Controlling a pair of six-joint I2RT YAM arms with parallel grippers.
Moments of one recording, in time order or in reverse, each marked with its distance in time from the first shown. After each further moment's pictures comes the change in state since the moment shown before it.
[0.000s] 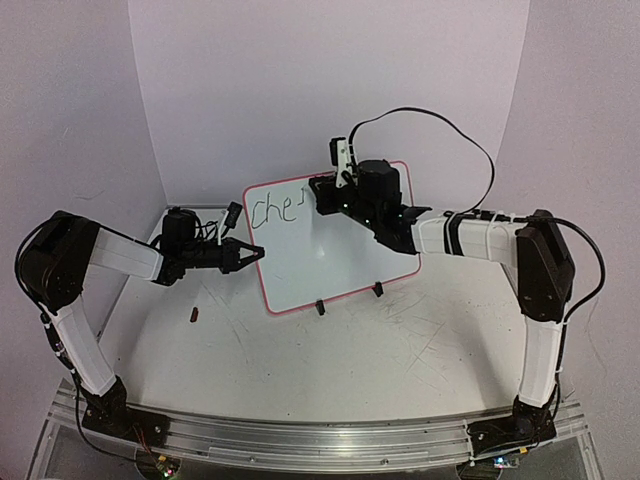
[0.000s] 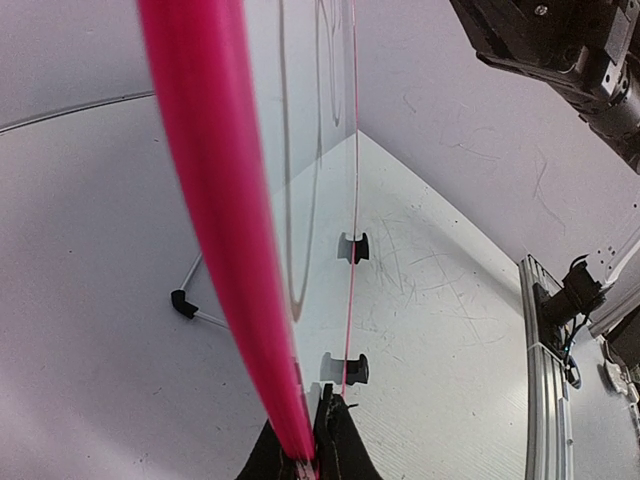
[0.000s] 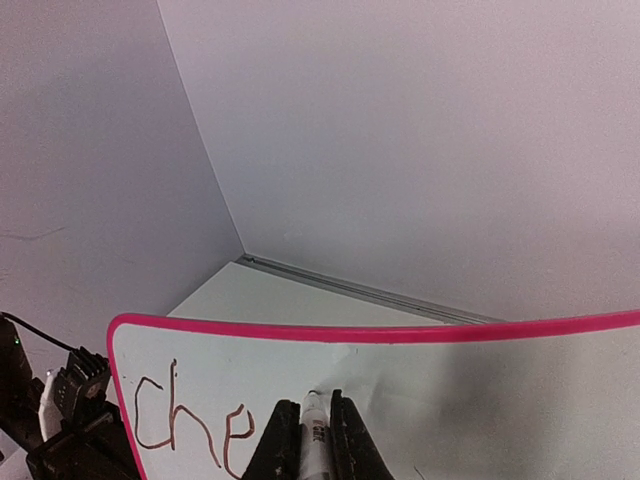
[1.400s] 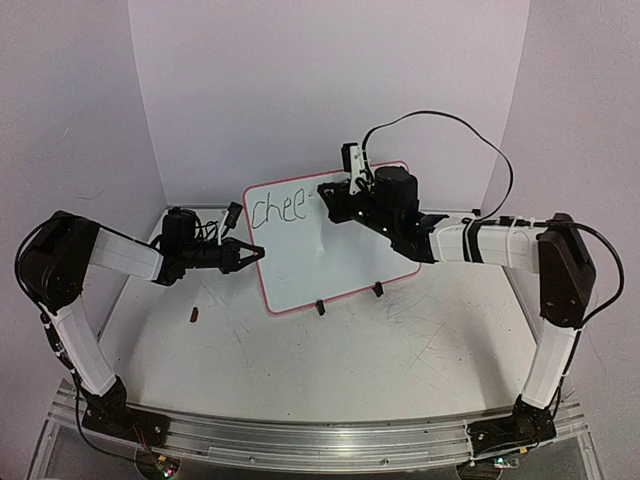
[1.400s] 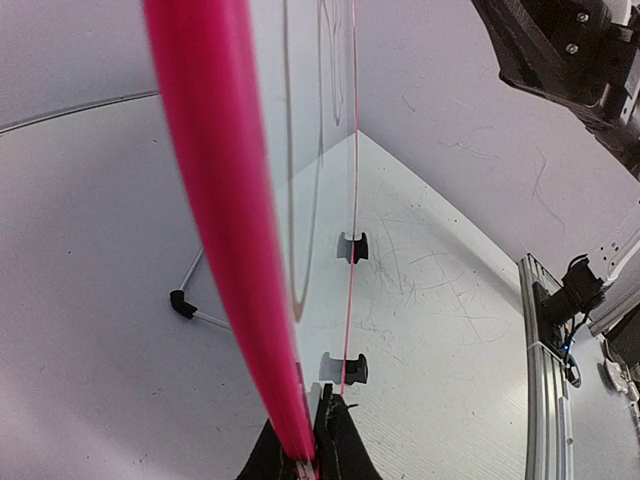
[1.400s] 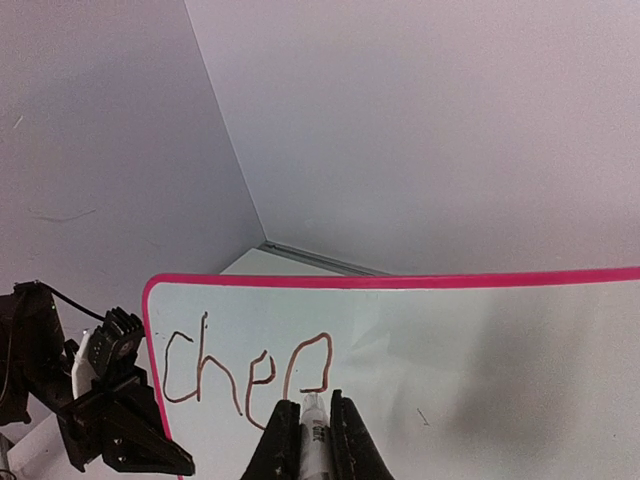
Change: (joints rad) left arm 0.000 0.000 0.000 -0.001 0.002 0.003; right arm -0.009 -0.125 -0.174 0.052 -0.067 0.008
